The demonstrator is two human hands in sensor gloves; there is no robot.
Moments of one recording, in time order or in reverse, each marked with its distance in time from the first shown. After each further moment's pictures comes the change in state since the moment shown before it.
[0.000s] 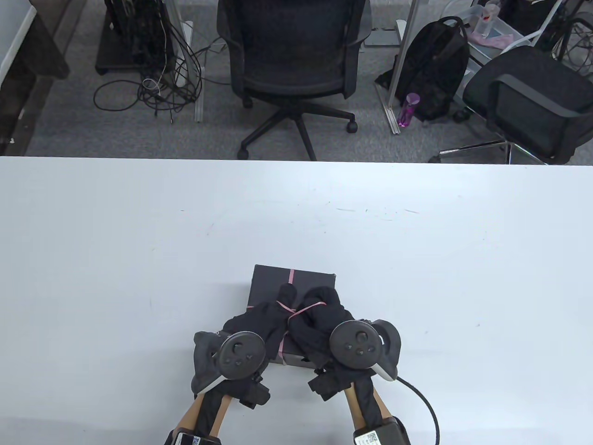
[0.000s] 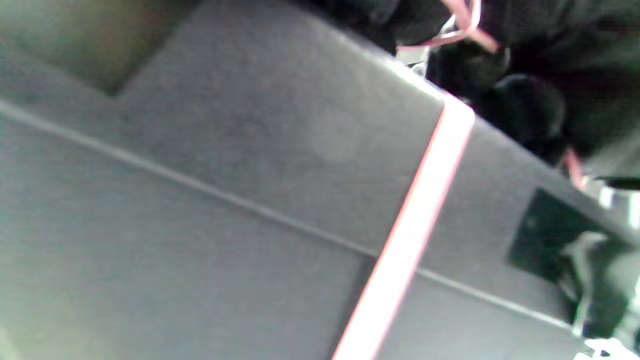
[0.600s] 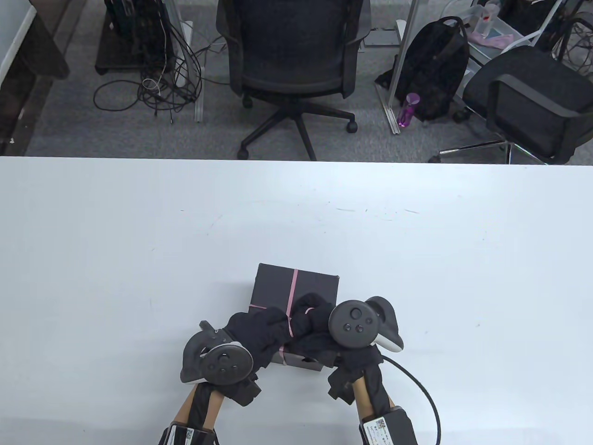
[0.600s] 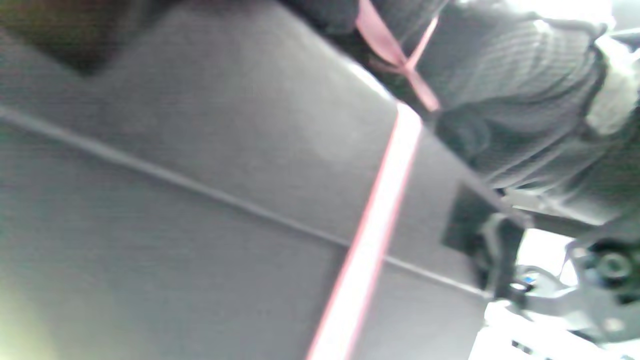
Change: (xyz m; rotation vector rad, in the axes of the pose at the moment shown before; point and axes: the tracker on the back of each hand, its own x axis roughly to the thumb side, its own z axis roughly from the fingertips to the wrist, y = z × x) left_hand -0.004 0.000 0.002 0.037 -0.322 0.005; right_hand -0.013 0.005 -0.013 0.310 -0.099 -0.033
